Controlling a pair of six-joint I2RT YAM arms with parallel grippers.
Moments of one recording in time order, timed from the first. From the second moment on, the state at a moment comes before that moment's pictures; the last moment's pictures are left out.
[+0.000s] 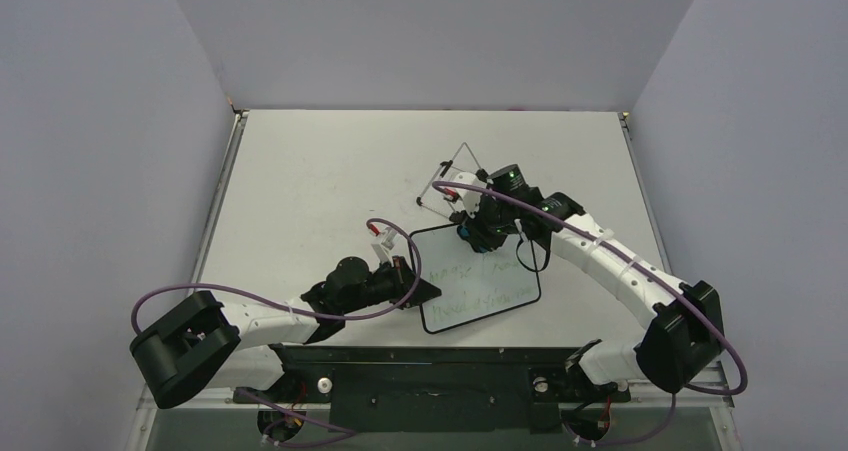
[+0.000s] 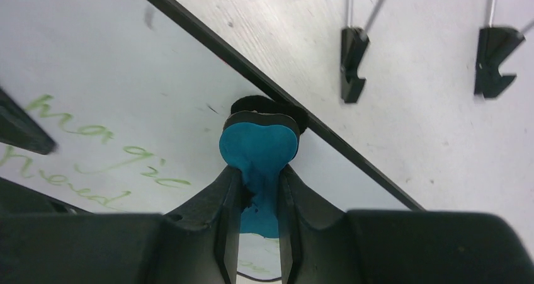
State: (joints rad) left arm -0.90 1.26 0.29 0.75 0.25 -0.94; right arm 0.63 1.37 1.14 -0.67 -0.26 -0.40
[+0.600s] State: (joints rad) left arm -0.90 1.27 0.29 0.77 0.25 -0.95; right arm 0.75 1.37 1.16 -0.69 -0.30 -0.40
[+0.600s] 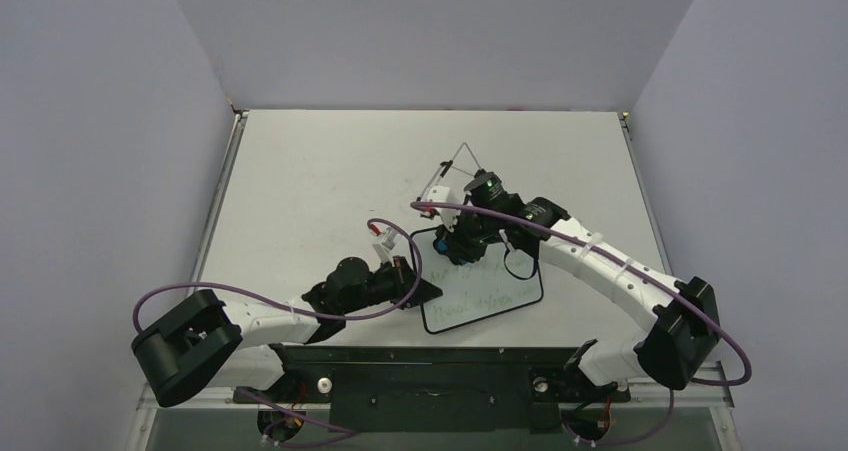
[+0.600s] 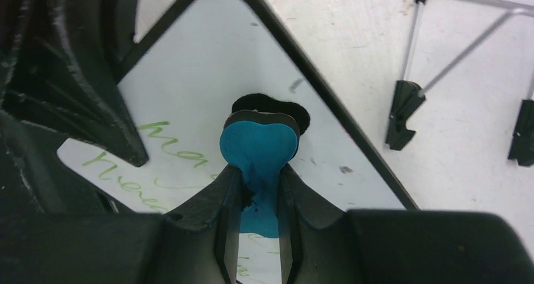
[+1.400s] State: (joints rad) left arm -0.90 1.26 0.29 0.77 0.25 -0.95; right arm 0.68 1.26 1.03 -0.68 -0.29 -0.48
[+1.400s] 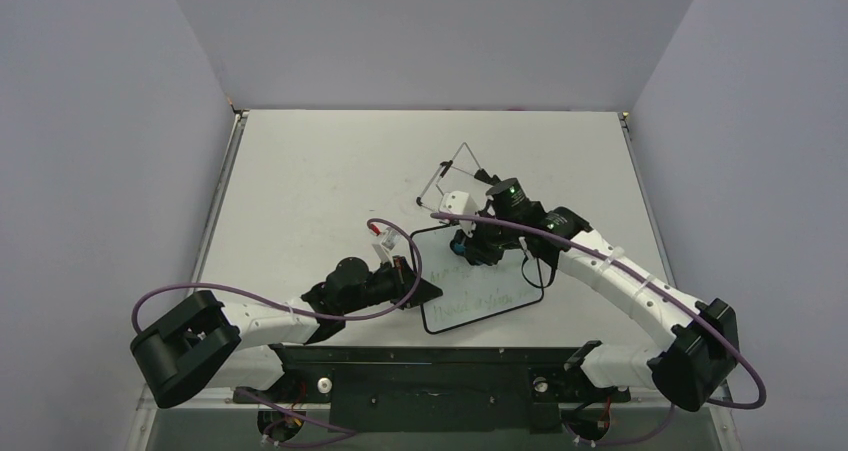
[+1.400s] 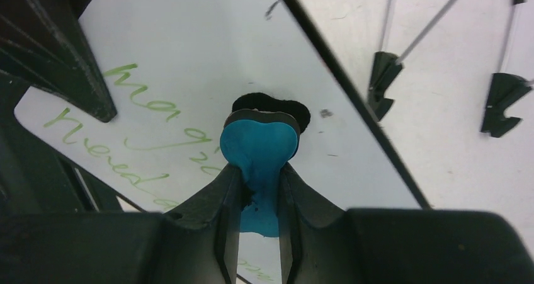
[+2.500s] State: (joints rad) left arm -0.90 1.22 0.28 0.75 0.24 -0.93; right arm 0.45 1.24 0.98 -0.59 -0.26 -0.49
